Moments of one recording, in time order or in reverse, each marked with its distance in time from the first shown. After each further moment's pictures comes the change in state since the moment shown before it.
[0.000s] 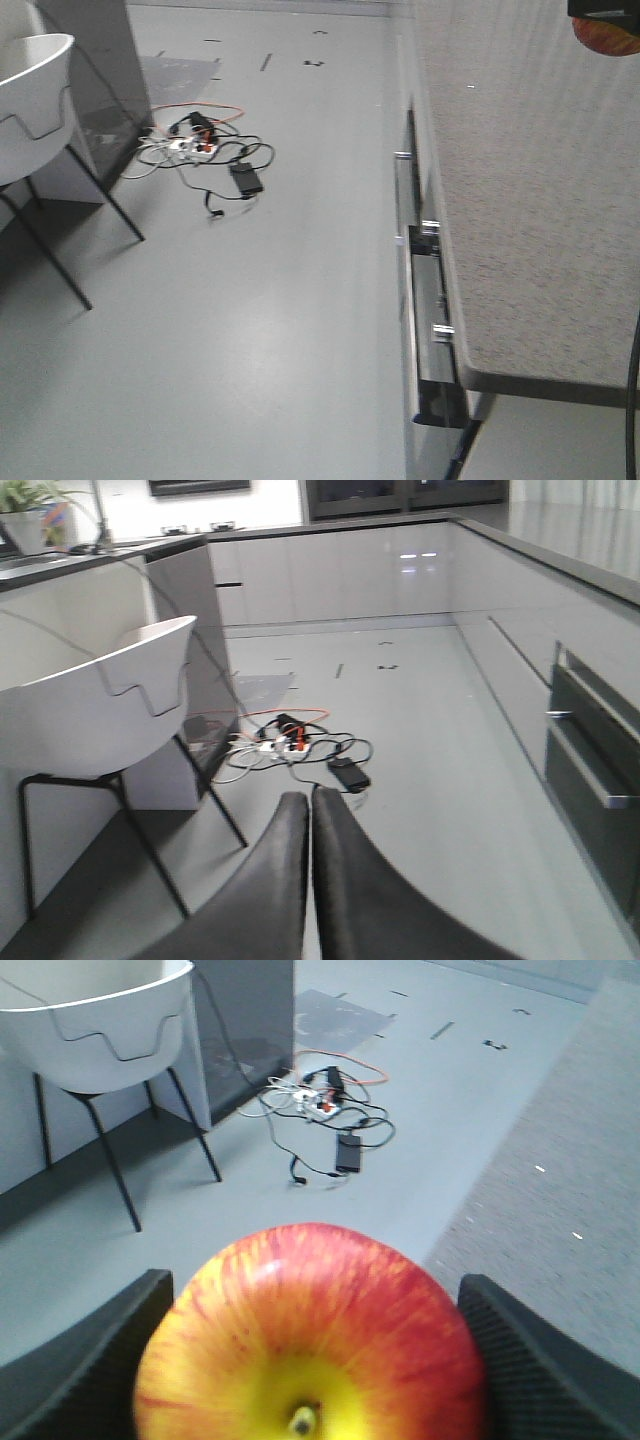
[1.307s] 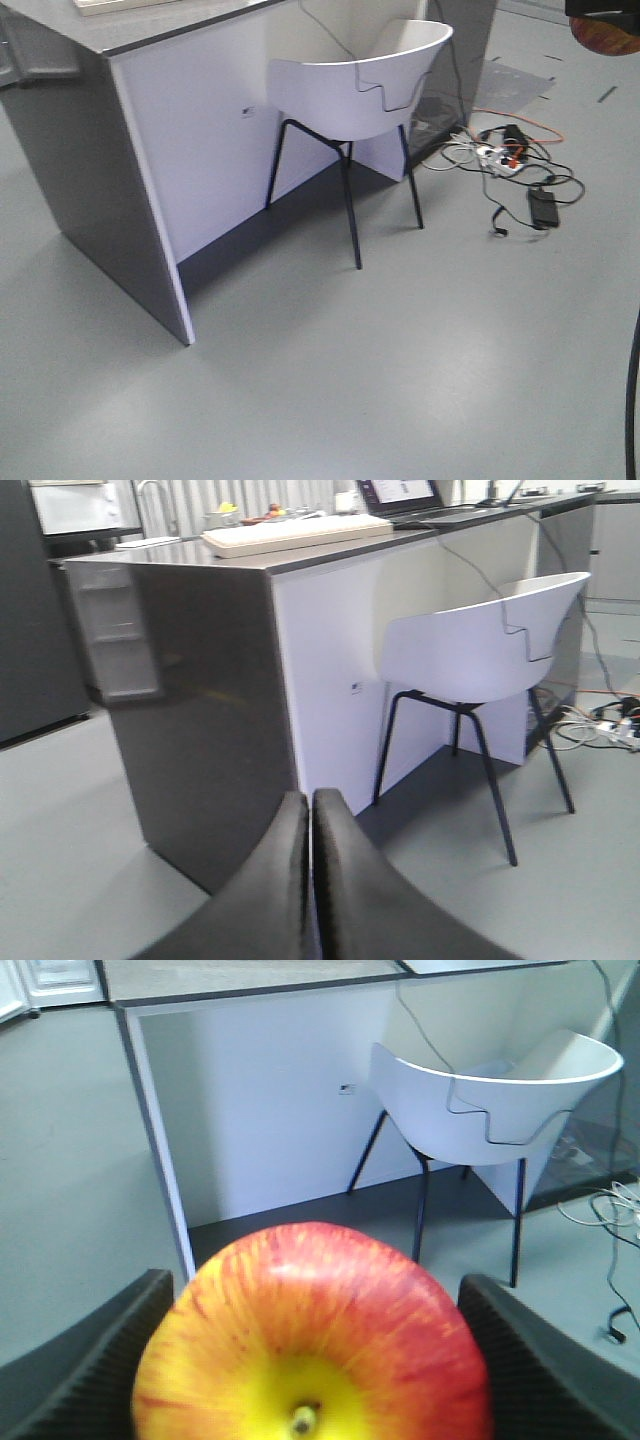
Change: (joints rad) left arm 0.000 0.000 0.000 0.000 0.000 0.000; right arm 0.000 0.000 0.000 0.002 0.000 0.000
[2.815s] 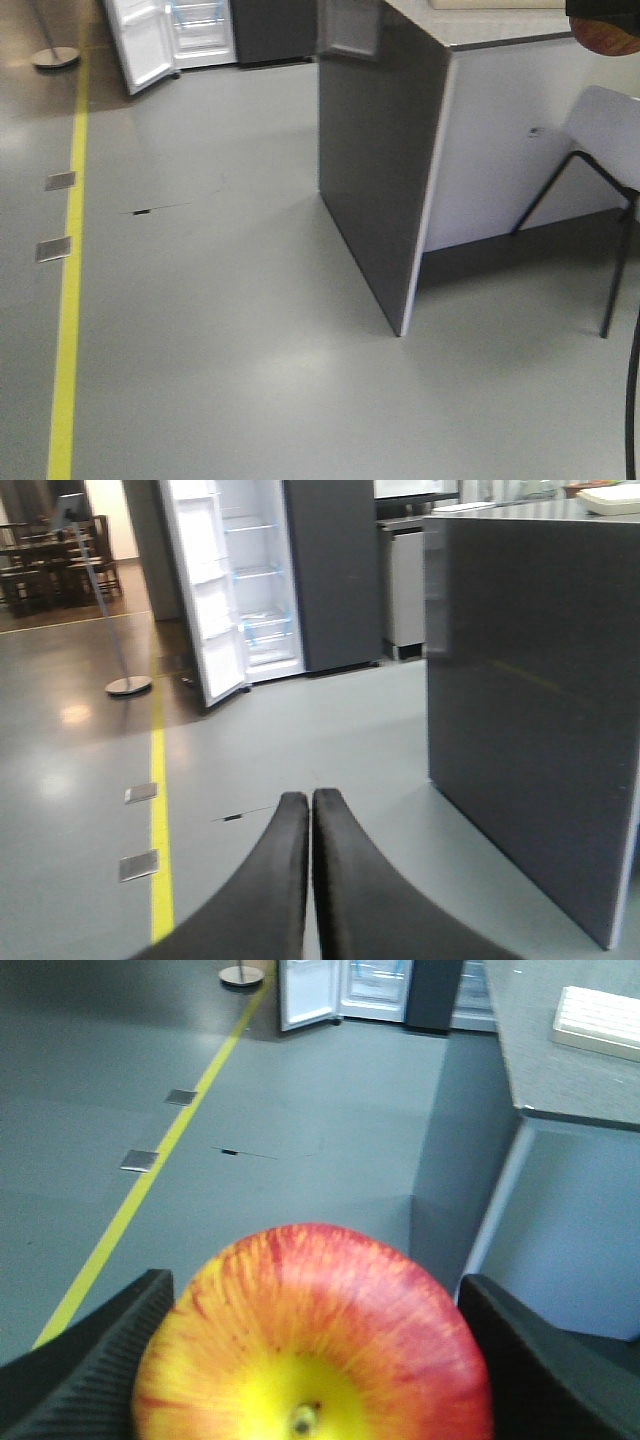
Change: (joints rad) left arm 0.000 0.000 0.000 0.000 0.000 0.000; right arm 0.000 0.000 0.000 0.000 0.000 0.000
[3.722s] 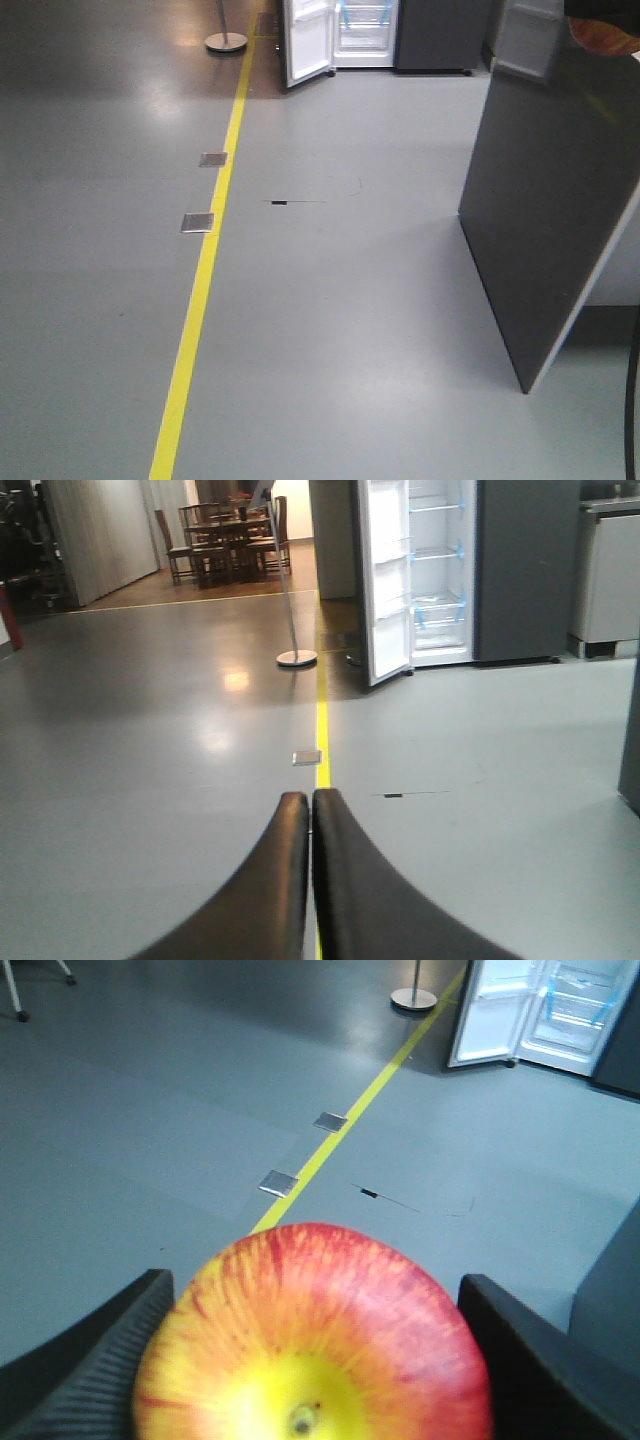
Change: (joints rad) left arm 0.000 0.000 0.000 0.000 0.000 0.000; right arm 0.000 0.000 0.000 0.000 0.000 0.001
